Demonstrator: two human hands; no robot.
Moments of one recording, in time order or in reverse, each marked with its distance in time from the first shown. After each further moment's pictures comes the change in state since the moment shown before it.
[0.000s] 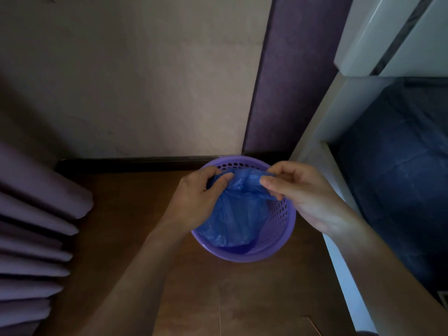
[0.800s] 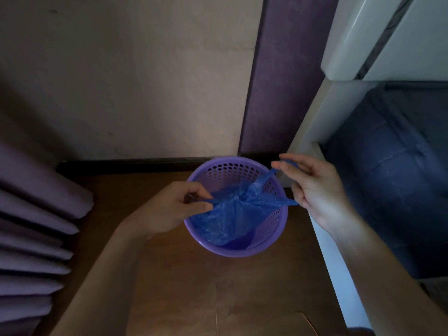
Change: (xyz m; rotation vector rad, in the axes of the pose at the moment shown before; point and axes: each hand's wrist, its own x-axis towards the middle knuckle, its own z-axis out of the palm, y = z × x) left_hand -0.014 -0.015 -0.035 -0.139 -0.375 -0.072; right_hand -0.012 0.002 -0.027 0.051 0.363 0.091
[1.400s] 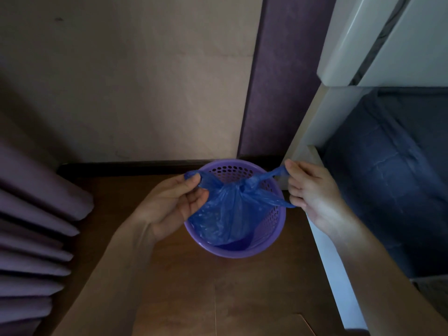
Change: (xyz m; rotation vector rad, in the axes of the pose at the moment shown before) left_hand 0.003 0.020 0.011 -1.132 0.217 -0.259; right_hand -0.001 -0.002 0.001 0.065 -0.042 0.073
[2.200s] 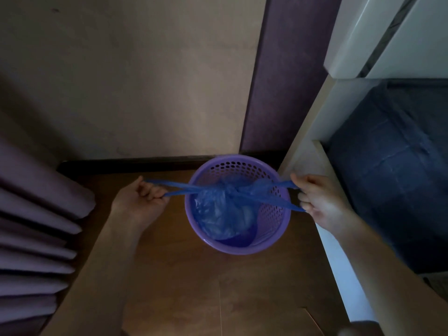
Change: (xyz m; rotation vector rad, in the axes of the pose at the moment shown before) left_hand 0.022 0.015 -0.069 -0.644 0.401 0.022; right_hand 0.019 0.038 -0.017 -0.043 0.157 0.219
